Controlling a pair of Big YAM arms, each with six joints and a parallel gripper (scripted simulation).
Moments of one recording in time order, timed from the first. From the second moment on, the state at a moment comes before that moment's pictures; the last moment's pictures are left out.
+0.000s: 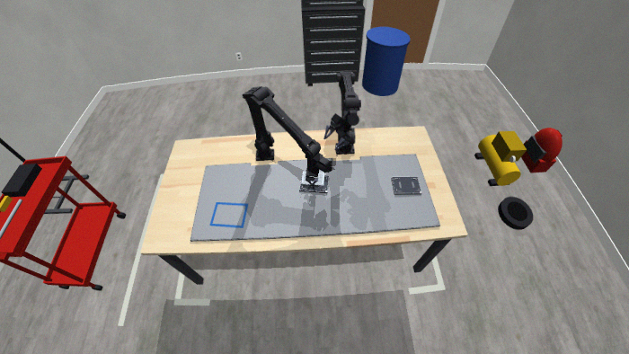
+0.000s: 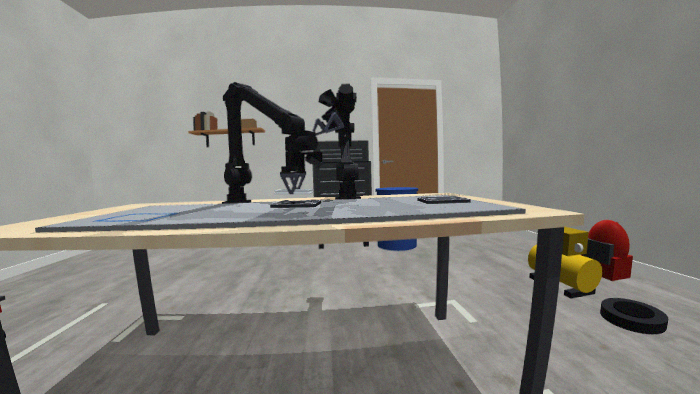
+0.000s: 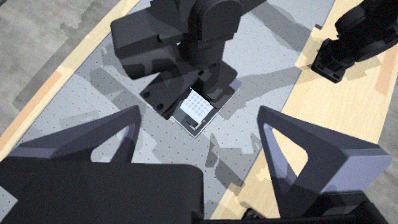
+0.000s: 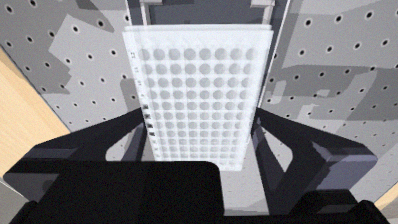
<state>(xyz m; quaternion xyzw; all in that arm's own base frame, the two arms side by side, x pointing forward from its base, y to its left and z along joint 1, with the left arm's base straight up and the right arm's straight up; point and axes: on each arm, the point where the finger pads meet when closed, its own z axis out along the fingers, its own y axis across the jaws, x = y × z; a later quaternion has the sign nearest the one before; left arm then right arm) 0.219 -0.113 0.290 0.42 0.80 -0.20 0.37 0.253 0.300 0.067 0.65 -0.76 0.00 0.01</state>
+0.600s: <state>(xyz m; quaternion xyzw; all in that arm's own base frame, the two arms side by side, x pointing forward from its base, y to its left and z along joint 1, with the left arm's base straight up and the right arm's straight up) 0.219 -0.113 0.290 0.42 0.80 -0.20 0.37 0.263 0.309 0.062 0.64 -0.77 -0.01 0.01</state>
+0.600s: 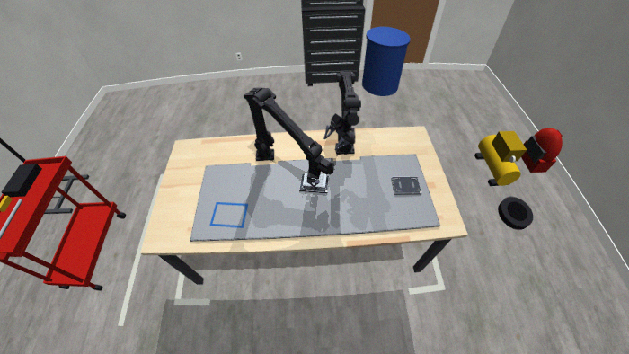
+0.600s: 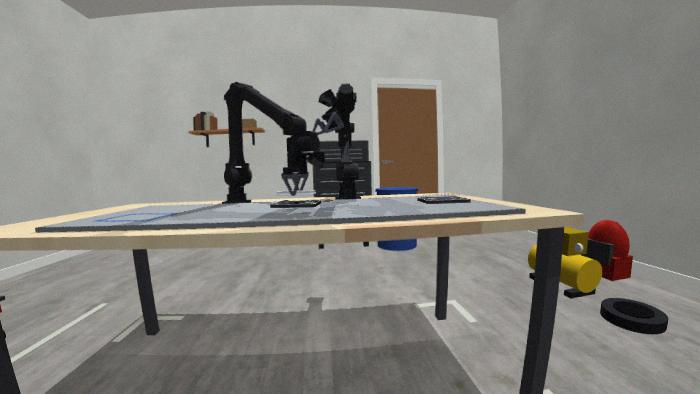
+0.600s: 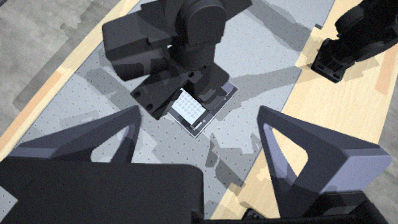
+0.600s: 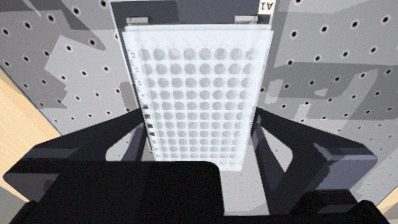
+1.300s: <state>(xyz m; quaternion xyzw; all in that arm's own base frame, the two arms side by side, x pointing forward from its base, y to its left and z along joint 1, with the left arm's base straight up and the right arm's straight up) 0.219 -0.113 0.290 0.42 0.80 -0.20 0.37 0.261 0.307 0.061 0.64 -0.77 -0.01 0.00</state>
